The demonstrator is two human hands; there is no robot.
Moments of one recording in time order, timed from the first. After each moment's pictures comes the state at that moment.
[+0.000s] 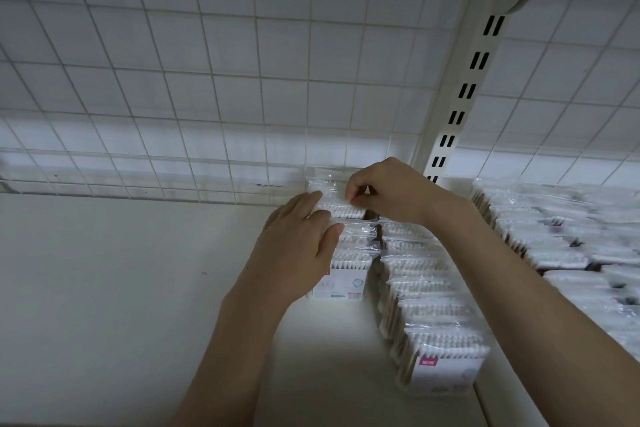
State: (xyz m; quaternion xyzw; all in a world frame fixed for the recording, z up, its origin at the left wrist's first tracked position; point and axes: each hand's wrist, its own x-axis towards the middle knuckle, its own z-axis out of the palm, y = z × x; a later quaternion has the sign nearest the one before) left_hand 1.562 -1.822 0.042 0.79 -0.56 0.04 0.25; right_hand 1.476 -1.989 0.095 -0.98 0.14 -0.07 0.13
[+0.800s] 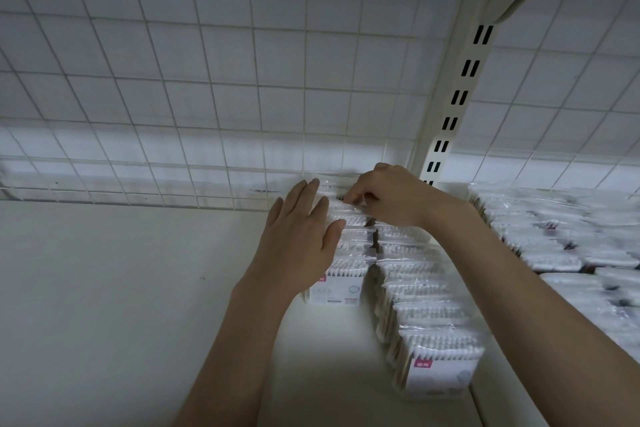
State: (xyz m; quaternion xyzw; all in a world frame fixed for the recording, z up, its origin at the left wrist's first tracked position) left_hand 1.563 -1.838 0.042 0.82 -0.54 0.06 0.18; right_hand 1.474 -1.994 0.095 -0.99 0.16 -0.02 0.06
